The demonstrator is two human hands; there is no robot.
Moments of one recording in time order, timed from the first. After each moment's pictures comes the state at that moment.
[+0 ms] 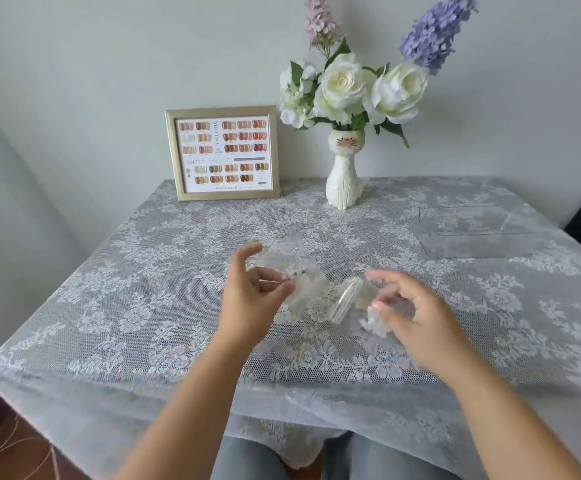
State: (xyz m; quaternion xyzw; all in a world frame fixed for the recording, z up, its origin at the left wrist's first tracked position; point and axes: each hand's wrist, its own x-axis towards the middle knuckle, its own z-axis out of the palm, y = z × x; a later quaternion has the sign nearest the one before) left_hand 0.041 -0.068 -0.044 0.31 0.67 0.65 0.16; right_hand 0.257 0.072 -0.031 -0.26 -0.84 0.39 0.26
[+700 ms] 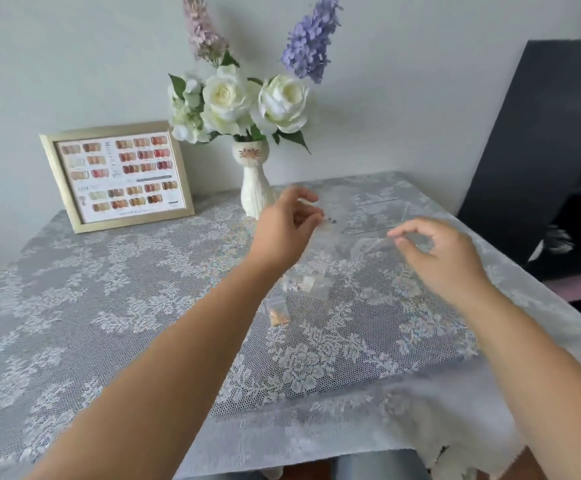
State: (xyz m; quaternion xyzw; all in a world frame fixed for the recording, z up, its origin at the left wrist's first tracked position) left_hand 0.111 0.113 0.028 0.56 0.64 0.52 0.07; right_hand 0.345 0.182 0.018 -0.36 -0.81 0.22 0.40
